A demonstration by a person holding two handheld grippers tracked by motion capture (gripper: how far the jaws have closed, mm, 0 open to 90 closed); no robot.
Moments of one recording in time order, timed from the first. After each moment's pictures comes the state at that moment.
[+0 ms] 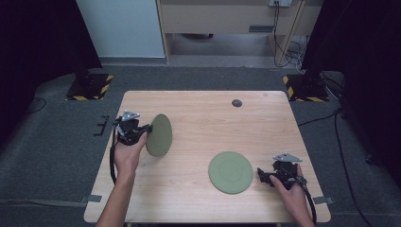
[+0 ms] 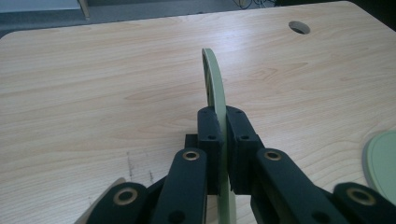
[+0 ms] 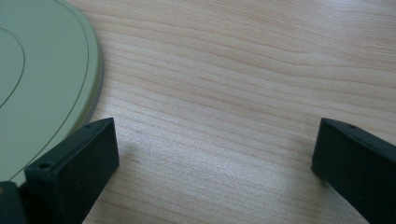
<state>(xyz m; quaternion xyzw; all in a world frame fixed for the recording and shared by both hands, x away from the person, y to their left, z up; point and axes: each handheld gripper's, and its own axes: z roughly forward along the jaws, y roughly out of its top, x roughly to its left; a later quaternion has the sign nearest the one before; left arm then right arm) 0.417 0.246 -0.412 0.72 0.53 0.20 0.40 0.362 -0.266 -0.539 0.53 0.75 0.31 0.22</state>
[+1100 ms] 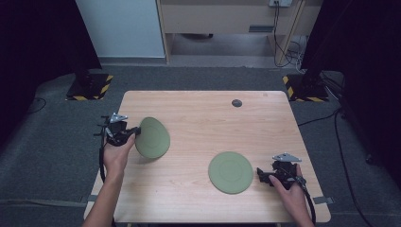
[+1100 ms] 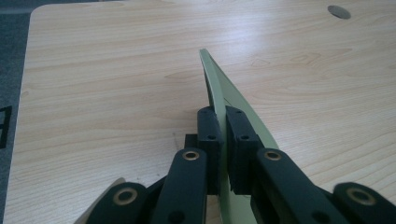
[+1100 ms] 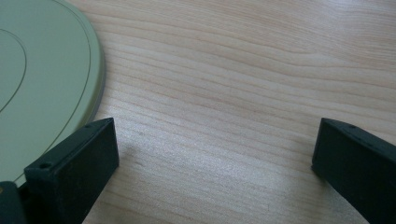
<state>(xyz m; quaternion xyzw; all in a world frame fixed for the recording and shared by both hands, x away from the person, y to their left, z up) 0.431 0.290 -0.441 0.72 0.55 0.20 0.38 0.363 -0.265 -0.539 0.53 0.75 0.31 0.22</state>
